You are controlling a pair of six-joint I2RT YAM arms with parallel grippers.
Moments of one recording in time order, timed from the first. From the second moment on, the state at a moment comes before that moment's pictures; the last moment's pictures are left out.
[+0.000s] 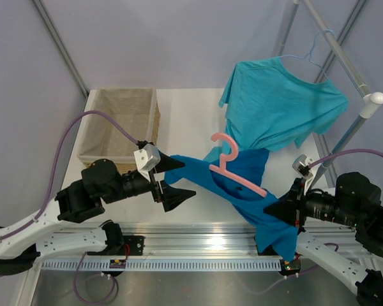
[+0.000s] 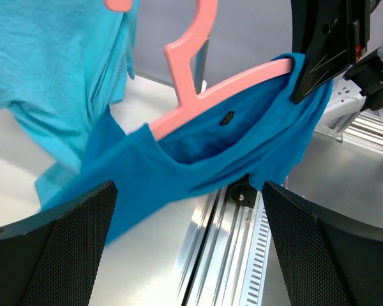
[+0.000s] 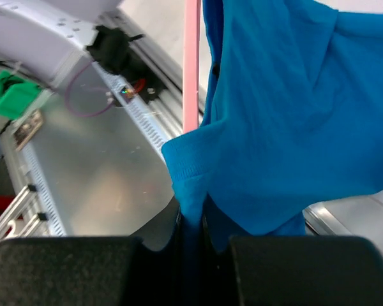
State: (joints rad) left arm -1.16 0.75 1.05 -0.33 0.09 -0.18; right arm 0.70 0.54 1.34 -1.24 -0.39 0.33
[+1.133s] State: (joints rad) left arm -1.17 0.85 1.23 -0.23 0.39 -0.14; right arm 0.70 0.48 1.19 -0.88 -0.86 0.29
